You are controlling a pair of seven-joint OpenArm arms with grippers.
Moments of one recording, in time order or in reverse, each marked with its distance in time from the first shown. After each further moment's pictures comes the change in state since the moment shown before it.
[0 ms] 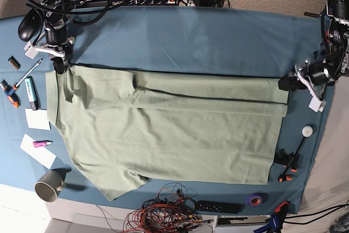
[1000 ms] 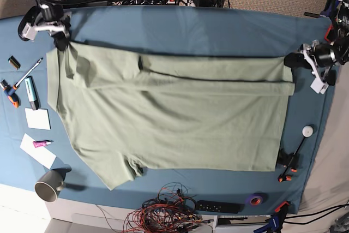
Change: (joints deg) left arm 10.4 -6.1 0.0 7.1 -5.3 -2.9 4.4; right arm -14.0 3.9 -0.4 3.1 6.0 5.4 -4.0
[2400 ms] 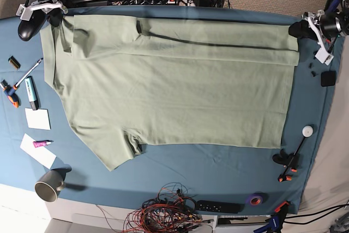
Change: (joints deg) left arm 18.3 1.0 -12.9 12.5 0.7 -3.1 2.7; right arm -11.1 0.0 0.0 9.4 -1.0 0.3 -0.8
